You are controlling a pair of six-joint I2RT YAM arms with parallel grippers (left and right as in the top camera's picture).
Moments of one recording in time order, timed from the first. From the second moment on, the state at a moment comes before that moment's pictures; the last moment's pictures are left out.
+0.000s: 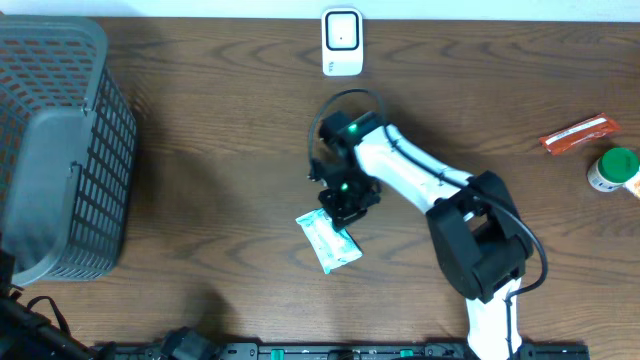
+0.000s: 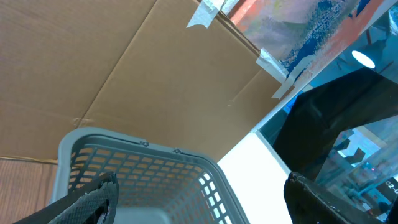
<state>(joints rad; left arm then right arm) -0.54 0.55 1.20 0.07 -1.57 0.01 0.63 2.11 1.53 -1.17 -0.40 0.01</state>
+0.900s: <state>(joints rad) -0.54 0.55 1.20 0.07 -1.57 0.01 0.72 2.06 1.68 -1.22 0.09 0.31</state>
